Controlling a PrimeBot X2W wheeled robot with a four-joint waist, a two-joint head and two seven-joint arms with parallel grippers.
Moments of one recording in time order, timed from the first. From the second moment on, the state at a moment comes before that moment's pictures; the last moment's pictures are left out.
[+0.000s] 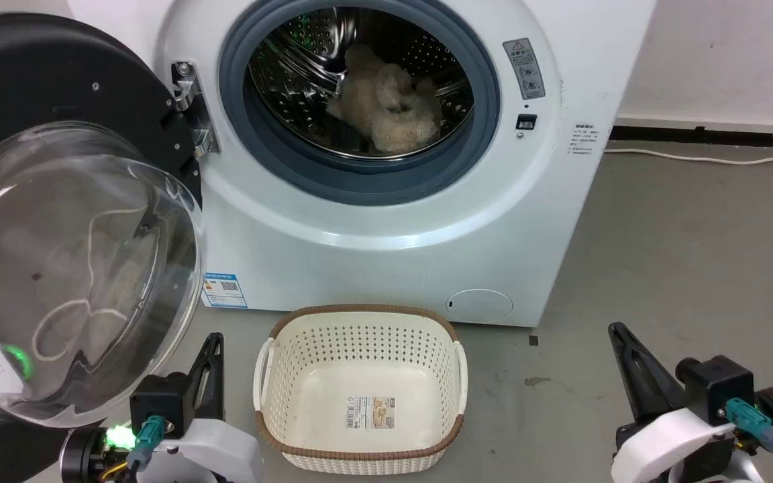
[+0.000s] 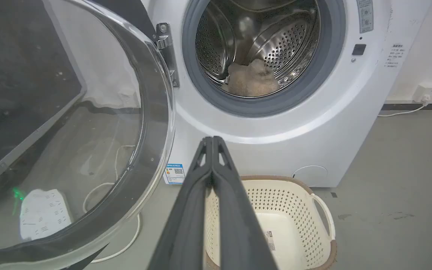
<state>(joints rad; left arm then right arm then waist) 0.00 0.05 0.00 0.00 0.00 0.01 0.00 -0.02 -0.05 0.00 0.01 0.01 0.13 0.00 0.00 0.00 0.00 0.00</state>
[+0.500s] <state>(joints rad) 0.00 0.05 0.00 0.00 0.00 0.01 0.00 -0.02 -0.05 0.00 0.01 0.01 0.13 0.00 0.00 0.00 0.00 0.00</state>
